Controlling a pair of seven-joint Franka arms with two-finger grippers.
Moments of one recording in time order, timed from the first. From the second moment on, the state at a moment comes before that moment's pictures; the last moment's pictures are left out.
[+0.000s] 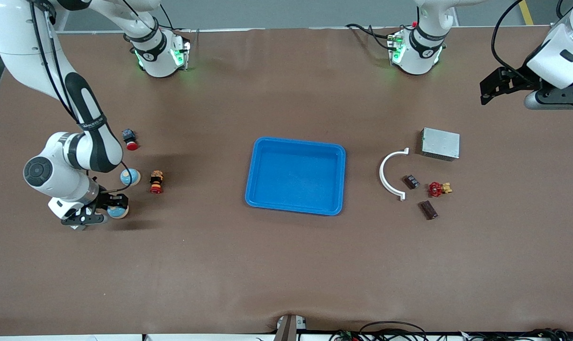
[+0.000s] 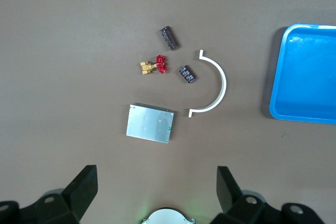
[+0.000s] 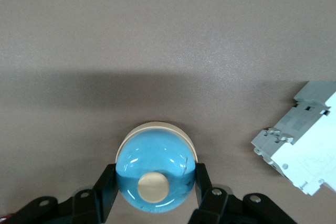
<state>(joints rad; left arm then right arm) 0.09 -0.10 -0.22 -1.63 0.02 1.47 -0.07 -0.04 0.55 -0.07 -1.95 0.02 2.53 -0.19</state>
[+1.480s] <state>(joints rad) 0.11 -0.10 -0.21 -1.61 0.02 1.48 -0.07 -0.04 0.49 -0.05 -1.85 0.04 2.29 -0.17</state>
